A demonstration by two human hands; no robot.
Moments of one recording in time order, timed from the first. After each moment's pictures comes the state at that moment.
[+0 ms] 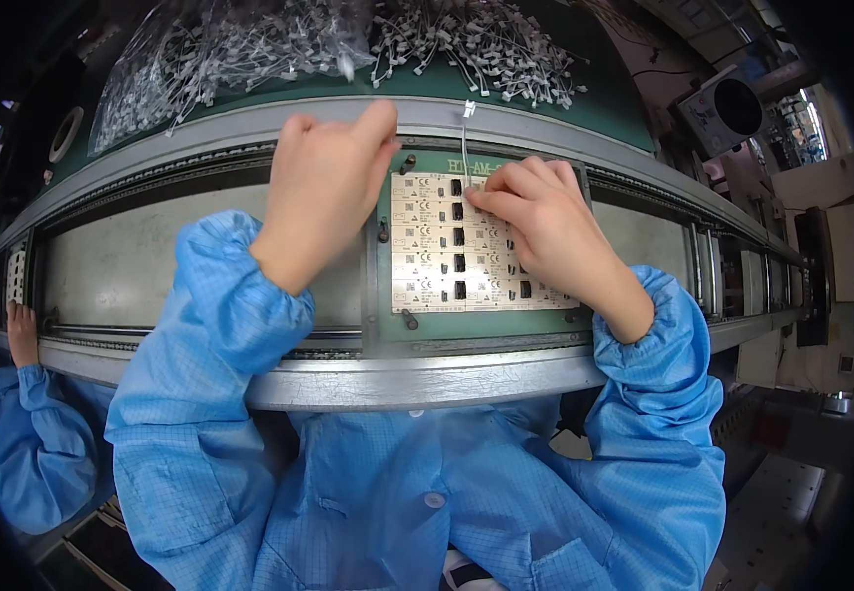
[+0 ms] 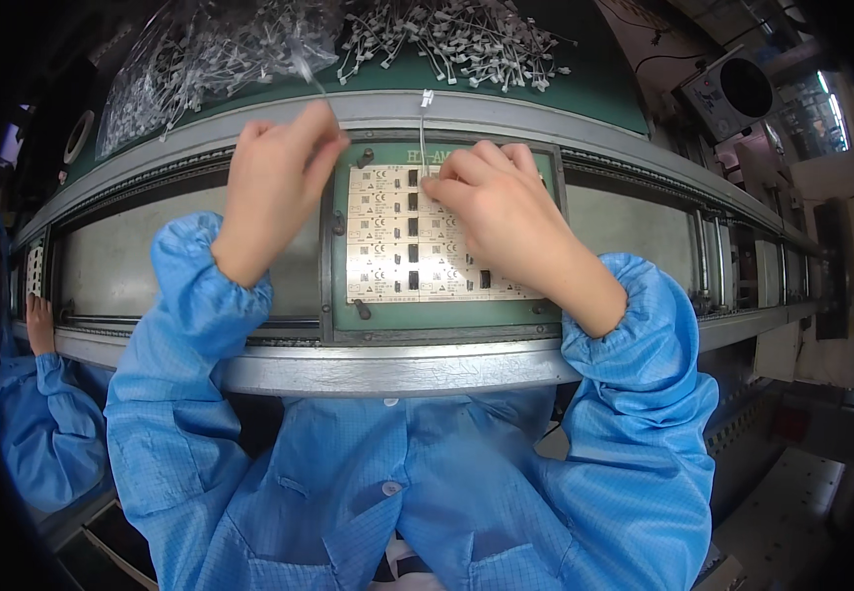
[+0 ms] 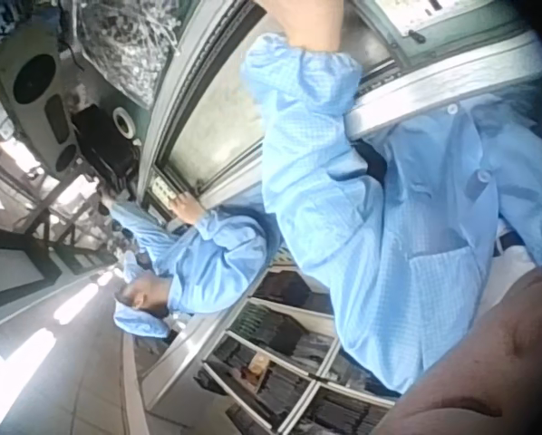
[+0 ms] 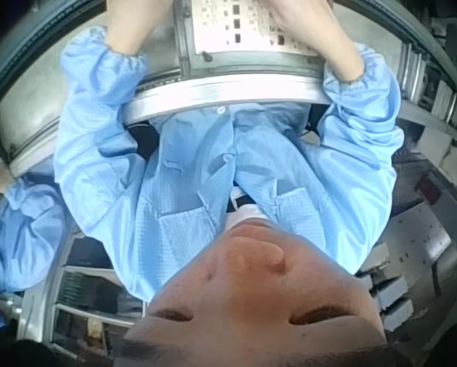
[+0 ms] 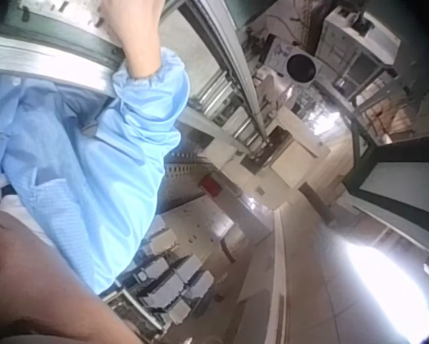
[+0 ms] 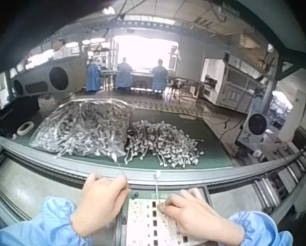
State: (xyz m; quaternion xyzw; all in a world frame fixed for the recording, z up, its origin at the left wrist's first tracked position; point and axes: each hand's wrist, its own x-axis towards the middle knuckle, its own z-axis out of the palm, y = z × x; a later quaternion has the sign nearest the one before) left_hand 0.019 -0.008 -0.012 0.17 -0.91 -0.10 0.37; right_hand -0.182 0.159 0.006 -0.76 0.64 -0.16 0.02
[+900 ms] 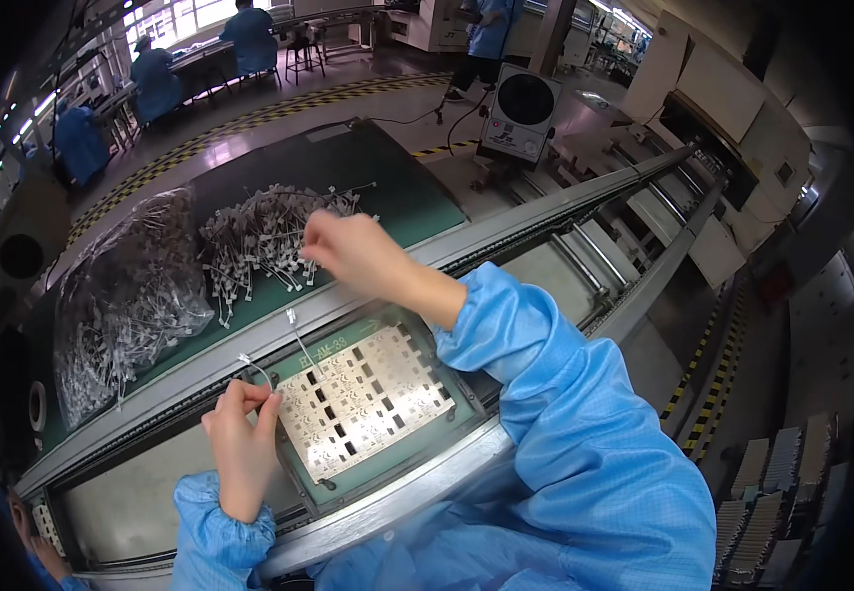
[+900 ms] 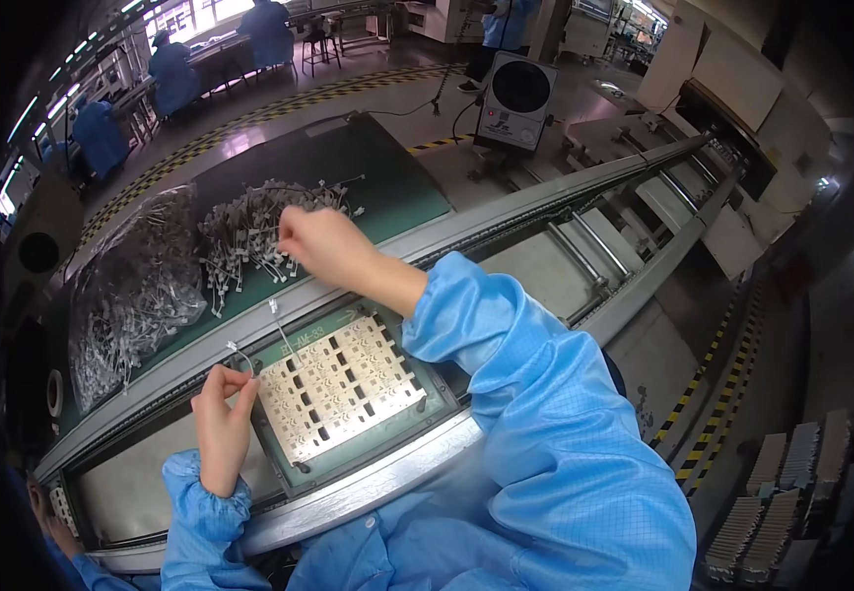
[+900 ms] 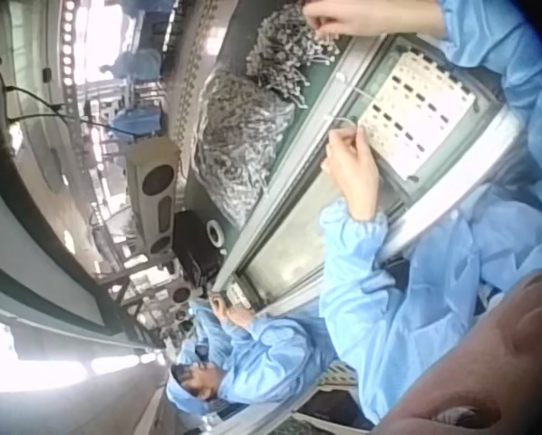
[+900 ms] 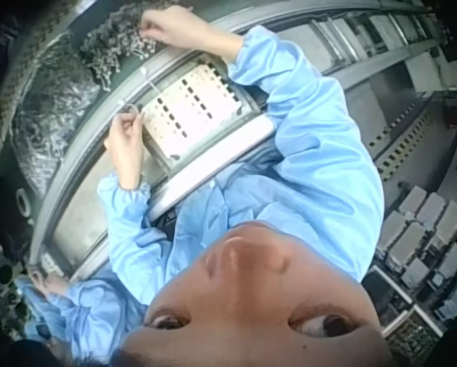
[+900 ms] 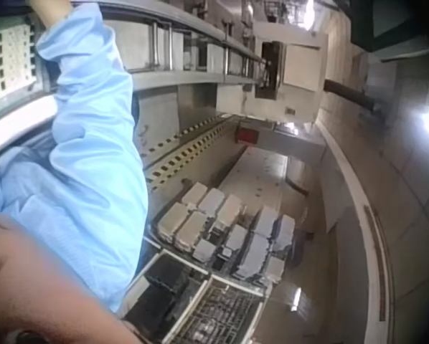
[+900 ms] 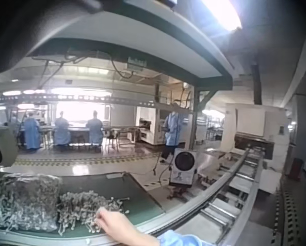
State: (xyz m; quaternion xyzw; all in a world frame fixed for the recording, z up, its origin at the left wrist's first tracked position) left_hand 0.022 0.031 -0.001 0.30 -0.88 -0.28 0.25; right_hand -0.269 0.078 0.016 -0.65 0.66 -0.36 -0.11
